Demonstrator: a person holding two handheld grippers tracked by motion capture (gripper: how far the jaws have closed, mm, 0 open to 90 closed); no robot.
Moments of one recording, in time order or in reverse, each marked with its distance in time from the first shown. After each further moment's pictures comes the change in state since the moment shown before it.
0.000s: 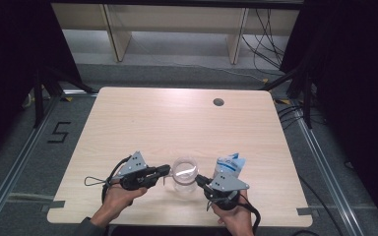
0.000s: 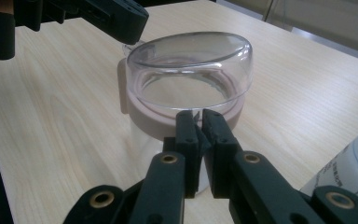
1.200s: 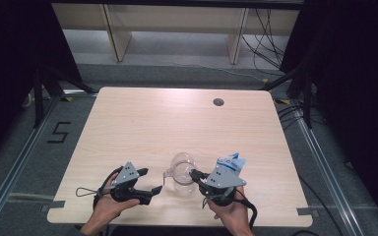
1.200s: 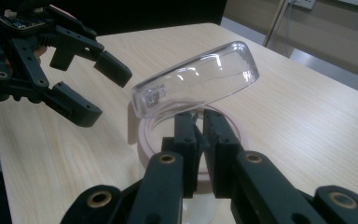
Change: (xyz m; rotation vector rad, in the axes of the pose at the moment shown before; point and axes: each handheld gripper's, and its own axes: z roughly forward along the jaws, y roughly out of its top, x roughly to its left) left arm 0.007 -0.040 -0.016 0.119 0.115 -0.032; right arm 0.005 0.024 0.001 -0.057 0.015 -0.044
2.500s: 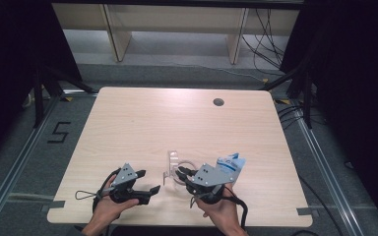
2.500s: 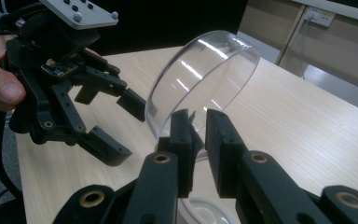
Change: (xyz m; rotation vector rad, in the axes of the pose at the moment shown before) left arm 0.004 -0.010 0.002 0.016 0.027 -0.051; right arm 0.016 0.024 0.015 -0.037 0.054 -0.046
